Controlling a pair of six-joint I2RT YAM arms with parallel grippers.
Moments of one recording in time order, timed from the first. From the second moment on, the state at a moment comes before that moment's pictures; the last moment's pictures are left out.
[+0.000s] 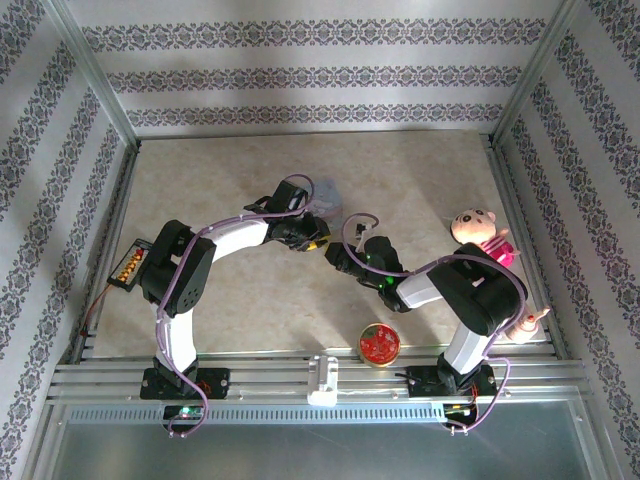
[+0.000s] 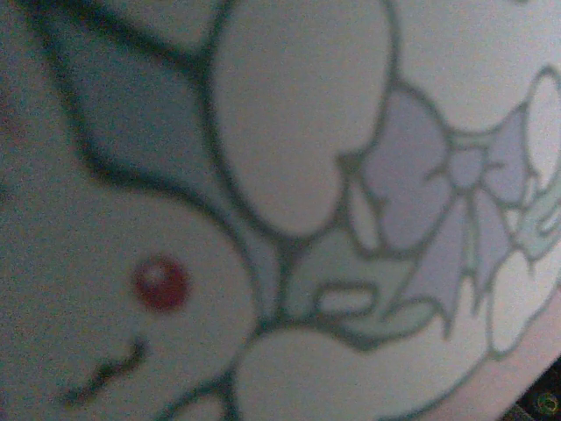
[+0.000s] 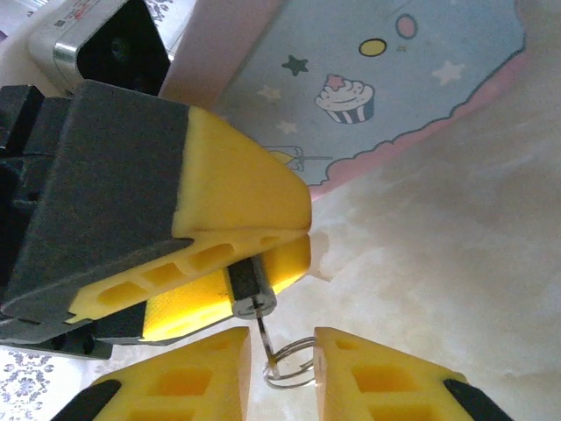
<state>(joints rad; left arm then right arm) -0.52 1.92 1.24 -0.25 0.44 -1.04 0.61 1.73 0.47 0.88 -0.21 0.96</state>
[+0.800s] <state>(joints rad) -0.52 1.92 1.21 -0.24 0.48 -1.08 0.59 1.89 0.48 1.10 -0.26 1.11</state>
